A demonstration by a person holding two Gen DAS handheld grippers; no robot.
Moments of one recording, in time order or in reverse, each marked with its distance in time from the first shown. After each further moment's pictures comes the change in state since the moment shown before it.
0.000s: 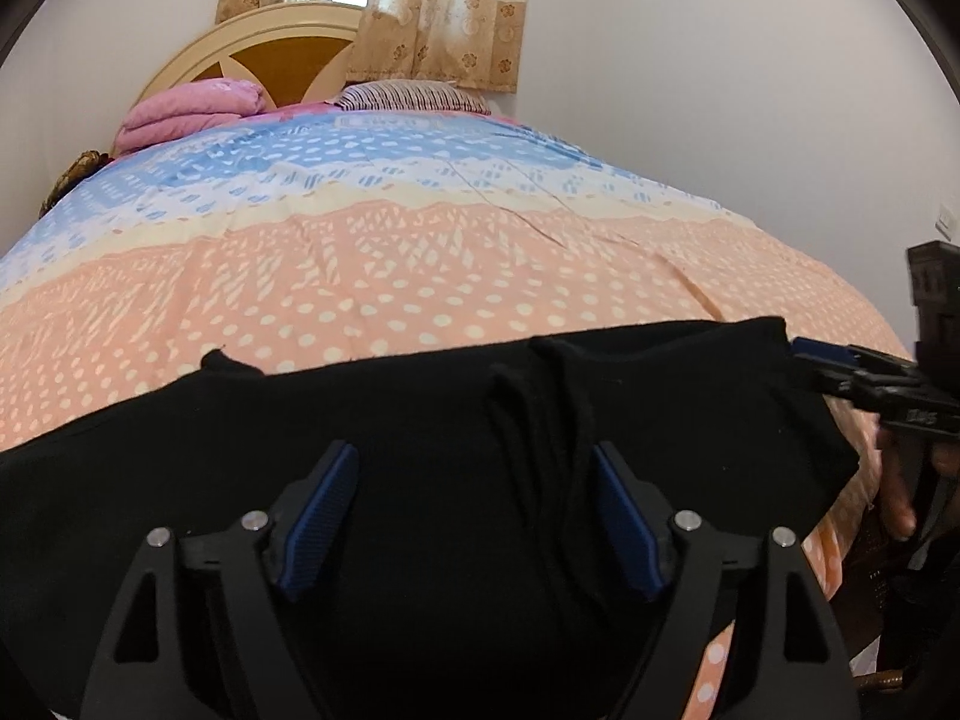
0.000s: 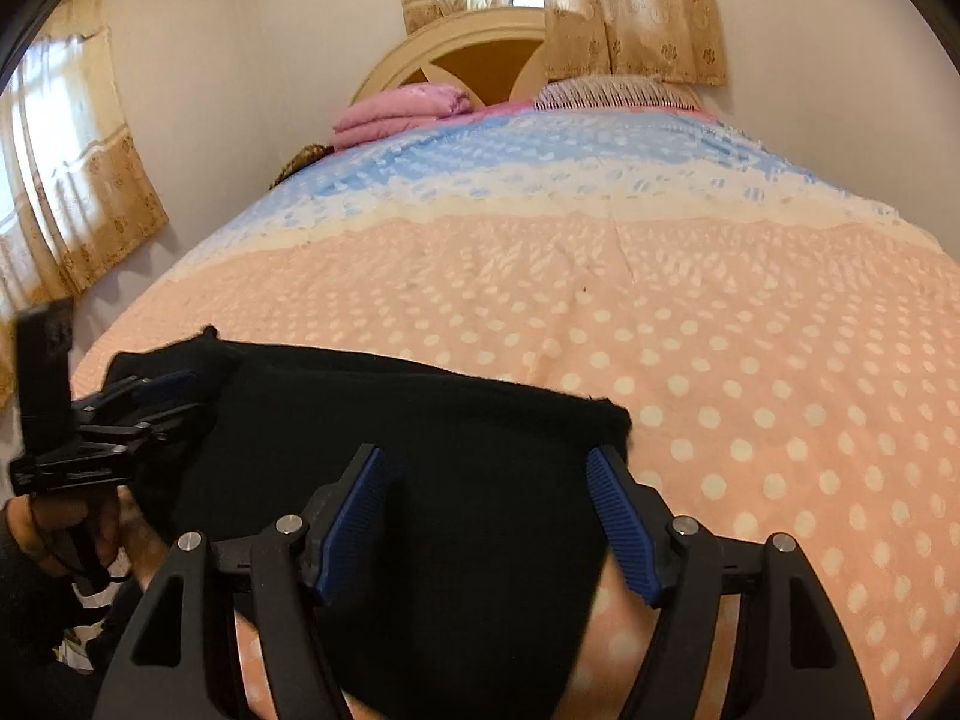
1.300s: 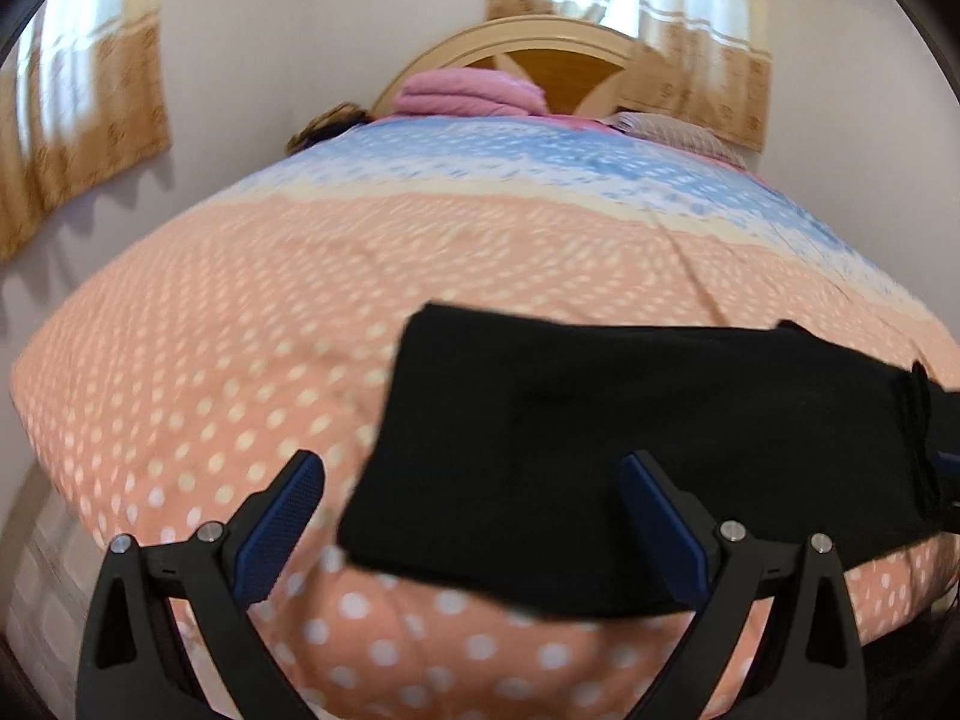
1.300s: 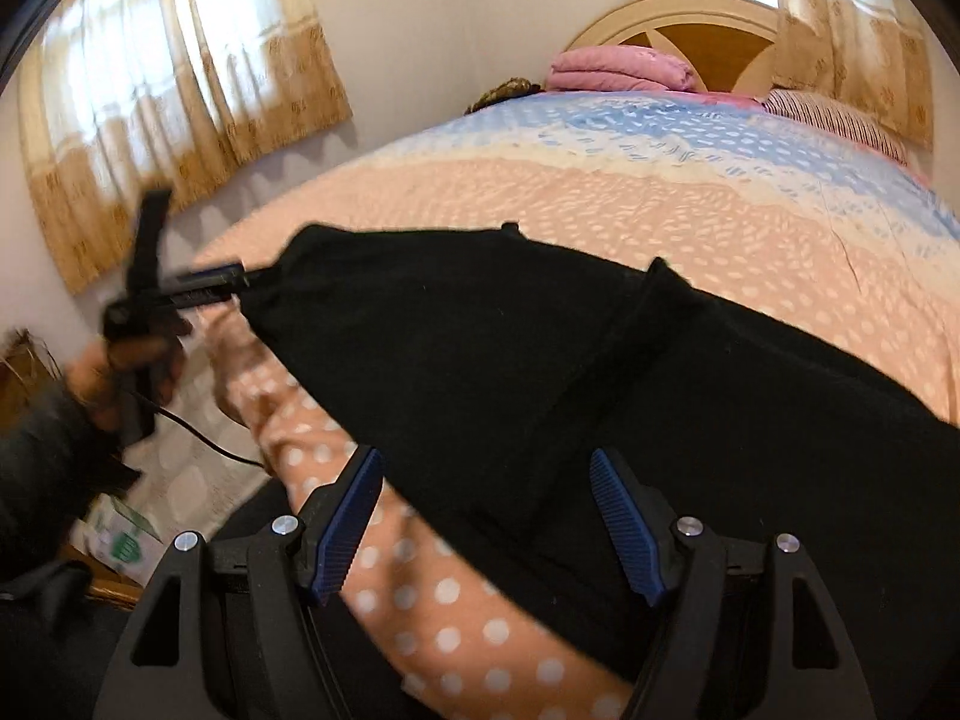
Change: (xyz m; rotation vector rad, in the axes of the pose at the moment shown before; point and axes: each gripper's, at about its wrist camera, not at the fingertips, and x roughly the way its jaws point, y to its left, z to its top) left arm -0.115 0.212 -0.082 -0.314 -0.064 0.471; right arm 0.054 0.160 -0.027 -0.265 0.119 0.358
